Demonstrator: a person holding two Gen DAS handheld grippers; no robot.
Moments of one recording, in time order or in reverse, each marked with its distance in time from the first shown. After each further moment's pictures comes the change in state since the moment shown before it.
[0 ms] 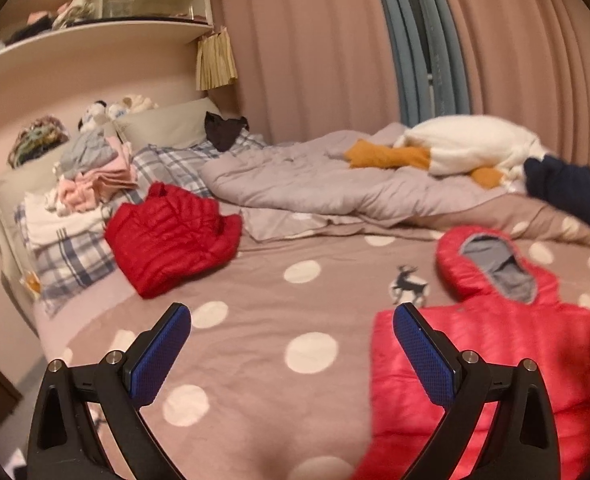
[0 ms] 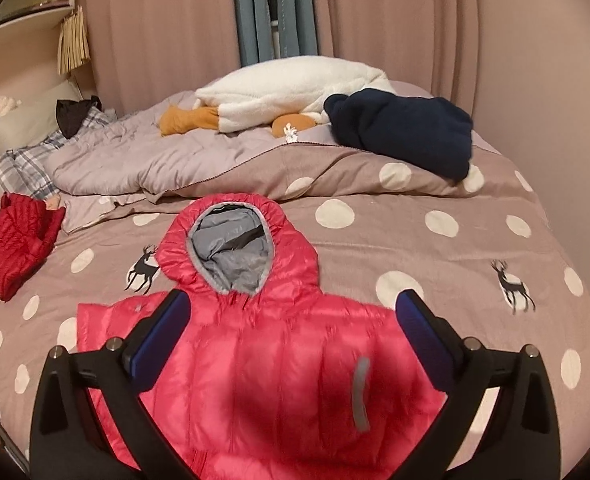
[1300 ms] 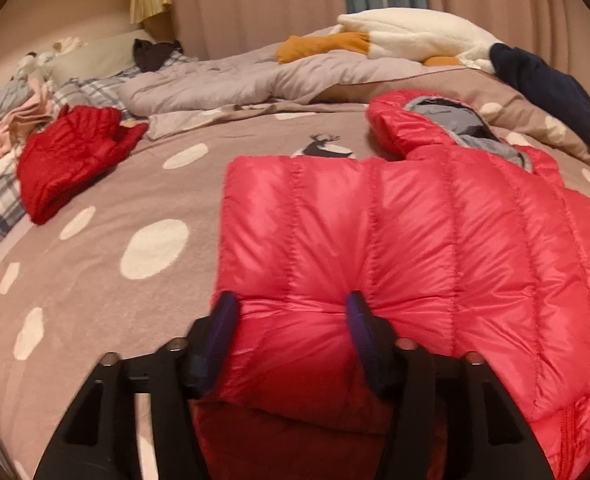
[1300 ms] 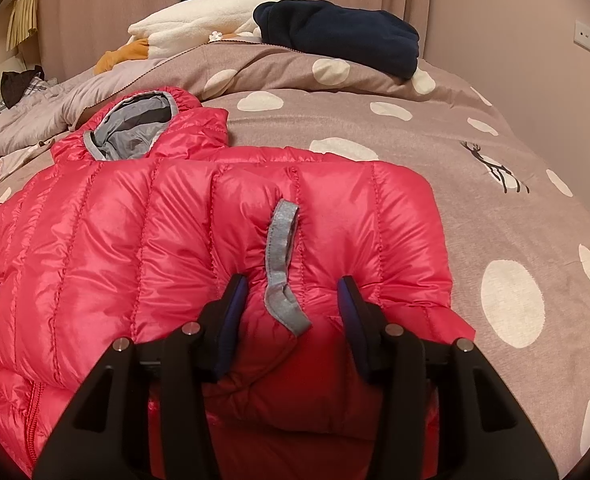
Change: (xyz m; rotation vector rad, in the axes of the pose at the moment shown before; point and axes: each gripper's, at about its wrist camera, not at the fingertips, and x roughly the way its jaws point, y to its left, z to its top) left arm 0.094 -0.112 -0.092 0.039 0.262 -0.141; right arm 0.052 -0.048 -0.141 0.075 0.084 -0.184
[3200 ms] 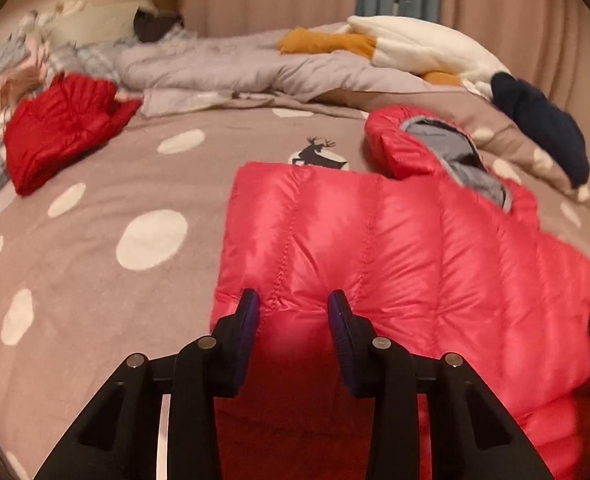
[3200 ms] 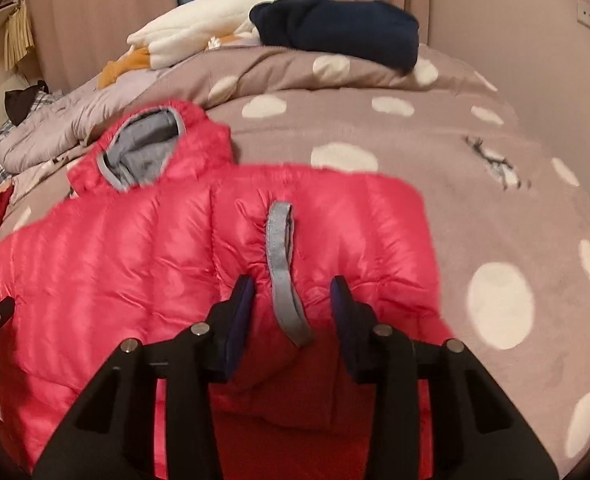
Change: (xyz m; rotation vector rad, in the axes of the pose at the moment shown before) left arm -0.014 0.012 0.008 -0.063 0.022 -0.122; right arm -0.009 -0.009 0.011 0.057 0.042 0.072
